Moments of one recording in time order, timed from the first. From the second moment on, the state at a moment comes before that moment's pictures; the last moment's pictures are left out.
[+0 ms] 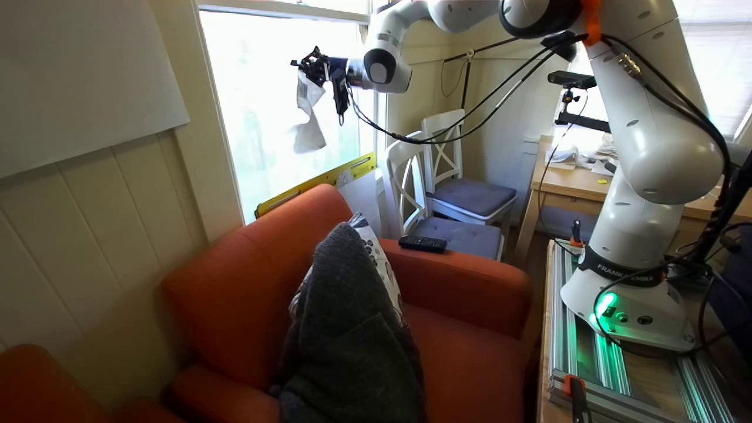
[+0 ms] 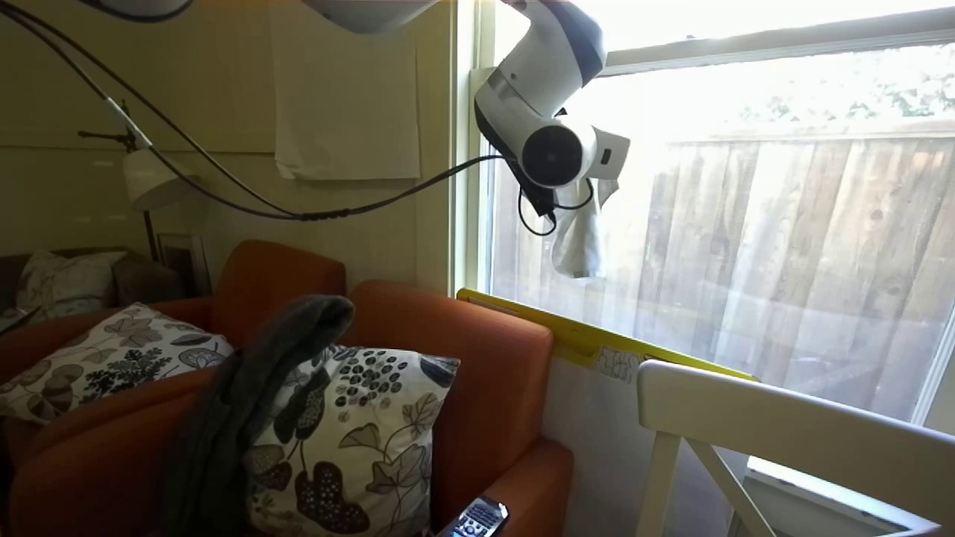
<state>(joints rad) -0.15 0.55 -0.13 -1.44 2.31 2.36 -1.37</state>
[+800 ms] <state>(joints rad) -0.18 0.64 -0.03 -1.31 2.51 2.46 -1.54</state>
